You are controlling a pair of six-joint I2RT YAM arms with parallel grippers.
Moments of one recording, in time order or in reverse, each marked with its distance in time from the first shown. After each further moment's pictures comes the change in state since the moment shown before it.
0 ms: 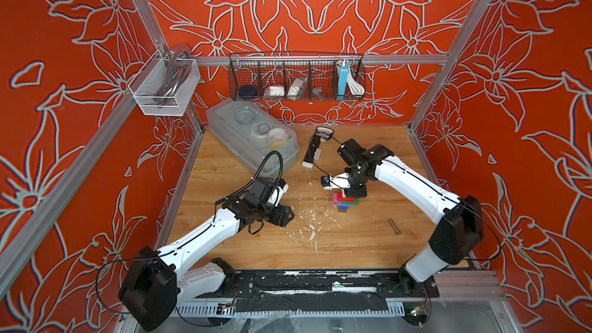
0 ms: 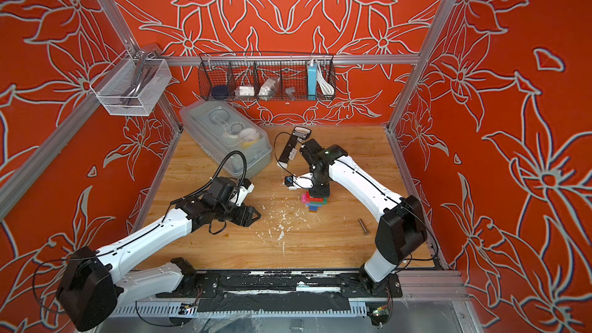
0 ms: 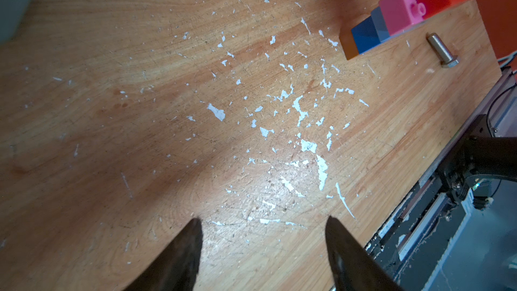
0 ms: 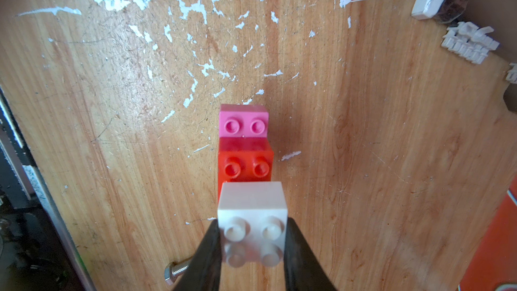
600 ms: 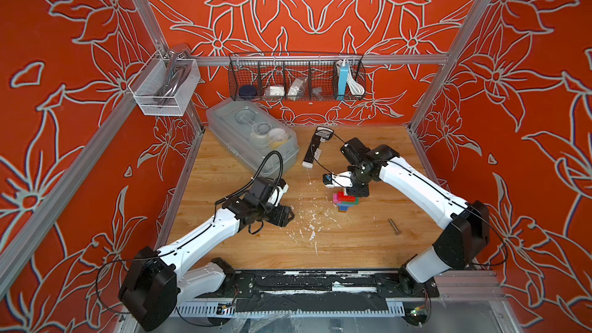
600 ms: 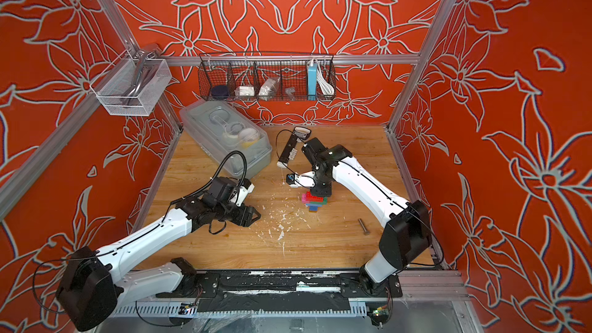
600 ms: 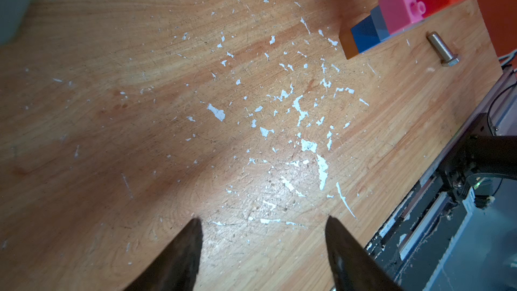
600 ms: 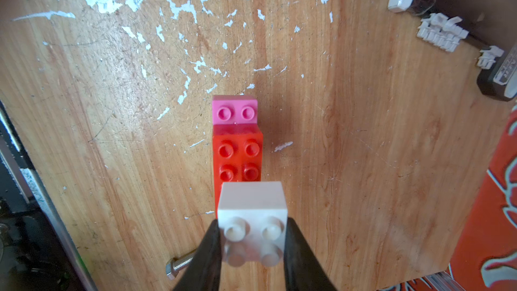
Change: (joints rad) left arm 0.000 0.000 0.000 0.000 0.000 0.005; right arm 0.000 -0.050 0.000 -0.005 0.016 0.029
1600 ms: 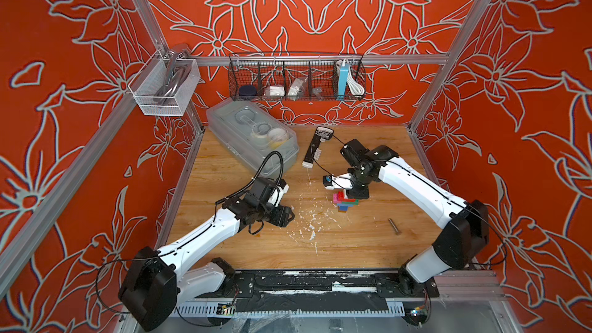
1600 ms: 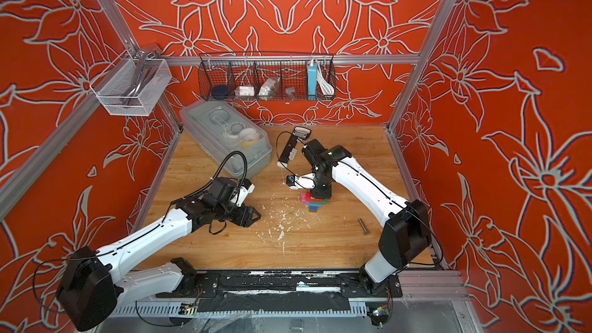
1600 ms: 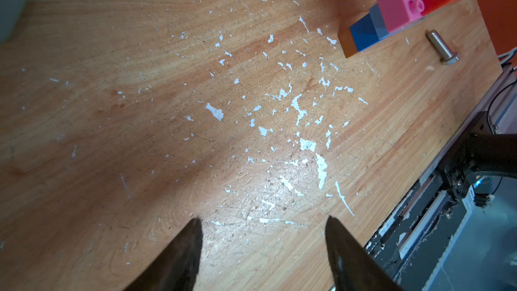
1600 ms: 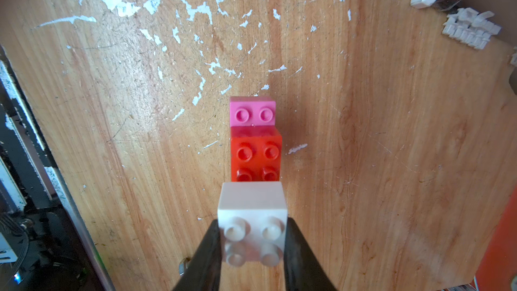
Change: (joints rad) left arm -0.005 0.000 0.000 -0.001 0.000 0.000; right arm 0.000 0.014 -0.010 -0.022 -0.029 0.014
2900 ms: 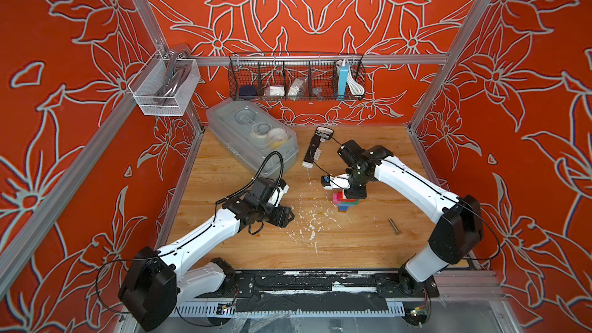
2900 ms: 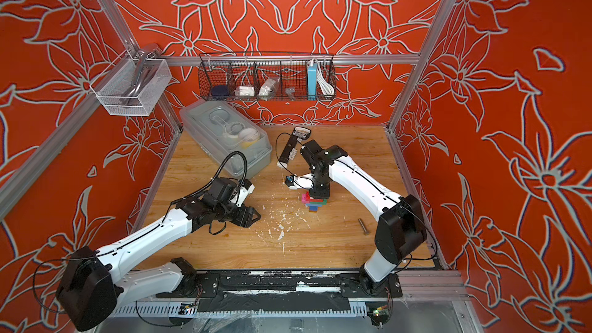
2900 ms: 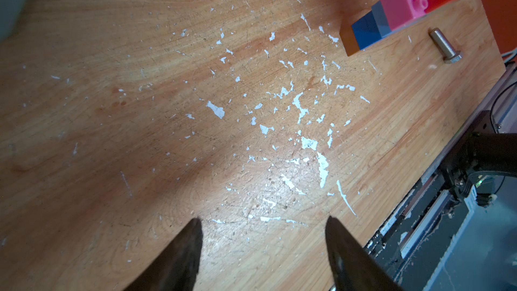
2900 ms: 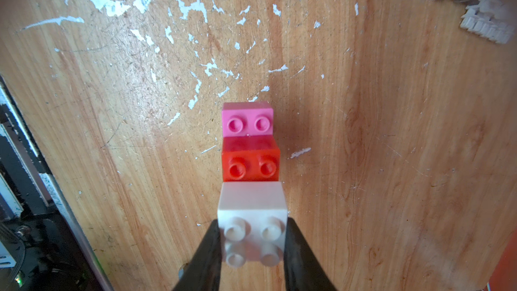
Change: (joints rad) left arm -0.002 0.000 0.000 -0.006 -0.005 0.000; right arm 0.000 0.045 -0.001 0.018 0.004 0.015
